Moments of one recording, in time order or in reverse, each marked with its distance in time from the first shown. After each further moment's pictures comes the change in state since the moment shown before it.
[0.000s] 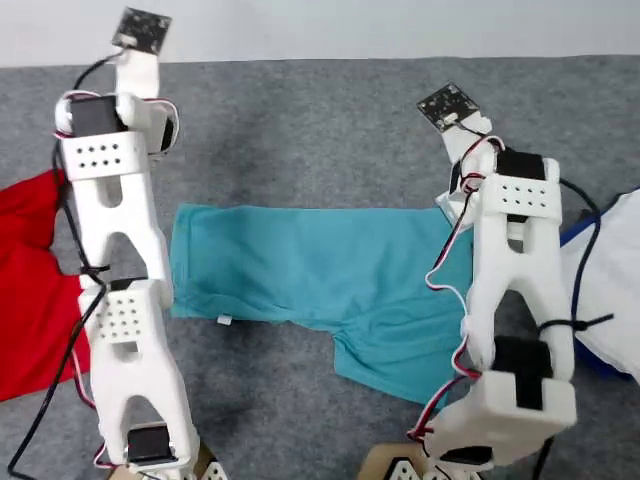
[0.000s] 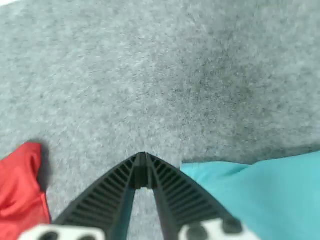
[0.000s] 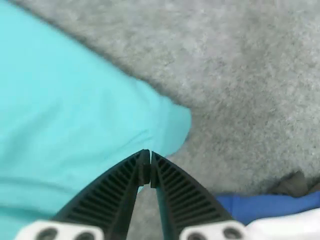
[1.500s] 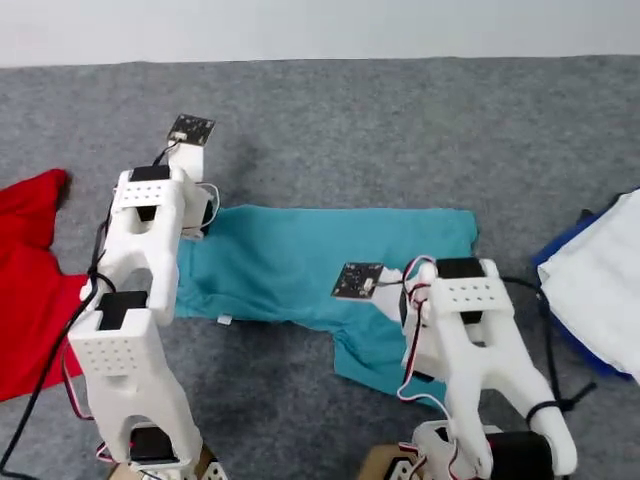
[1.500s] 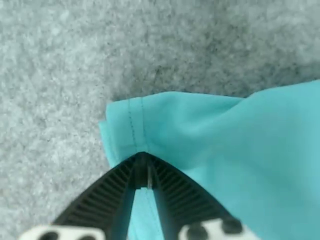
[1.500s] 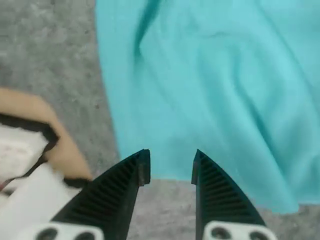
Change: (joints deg) left arm 3.6 -16.4 69.6 -35.4 2.5; right arm -10.9 -26.2 51.5 4.3 24.6
